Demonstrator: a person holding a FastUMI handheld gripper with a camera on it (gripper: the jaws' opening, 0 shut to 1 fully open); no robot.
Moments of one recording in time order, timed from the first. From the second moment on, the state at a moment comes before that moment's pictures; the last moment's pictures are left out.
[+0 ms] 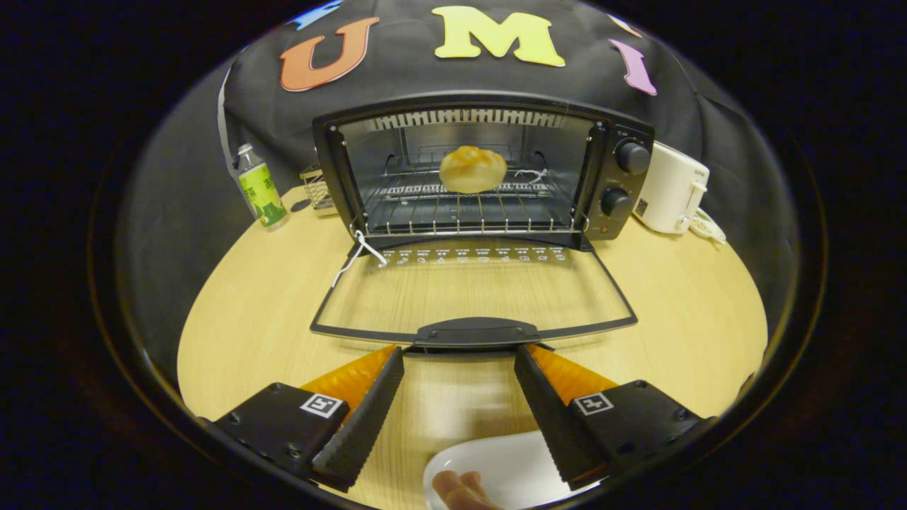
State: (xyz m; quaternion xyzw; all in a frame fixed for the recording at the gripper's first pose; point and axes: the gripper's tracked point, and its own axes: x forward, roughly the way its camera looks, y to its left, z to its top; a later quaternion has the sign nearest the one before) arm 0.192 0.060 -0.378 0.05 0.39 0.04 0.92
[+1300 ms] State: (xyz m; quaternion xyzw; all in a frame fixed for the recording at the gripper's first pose) arm 0.234 0.057 -0.273 0.00 0.21 0.01 0.98
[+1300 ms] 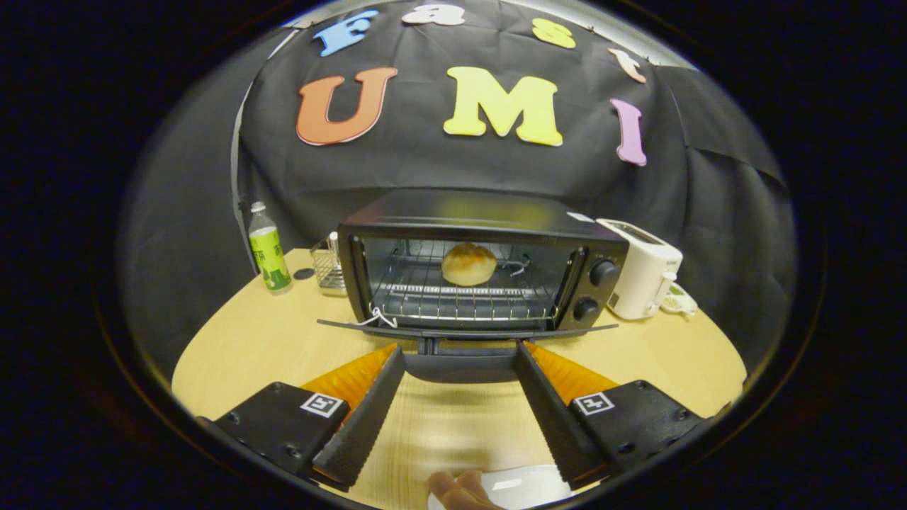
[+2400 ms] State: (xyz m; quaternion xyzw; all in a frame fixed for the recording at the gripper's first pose) arm 0.168 0.018 -0.171 0.04 0.12 0.03 0.99
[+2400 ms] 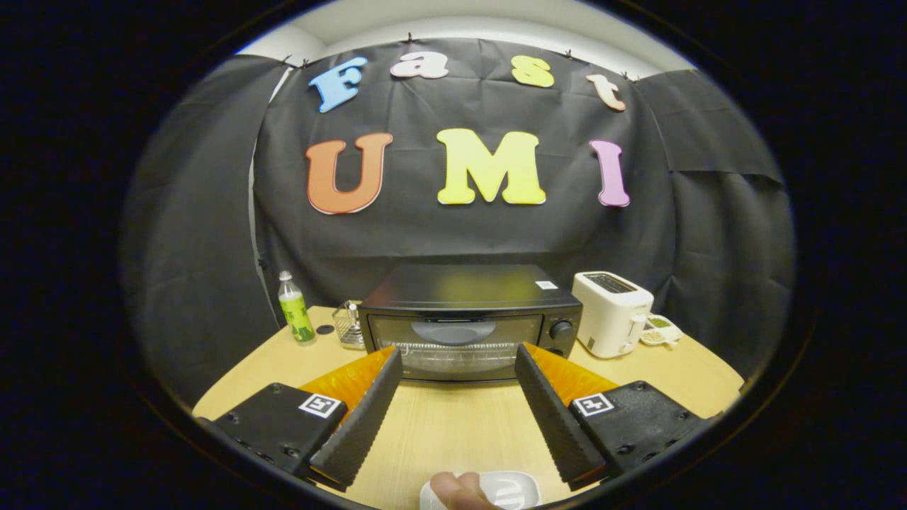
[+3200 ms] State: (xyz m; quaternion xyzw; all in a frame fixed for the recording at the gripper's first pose) arm 0.016 -0.042 -0.084 0.07 0.06 0.02 1.00
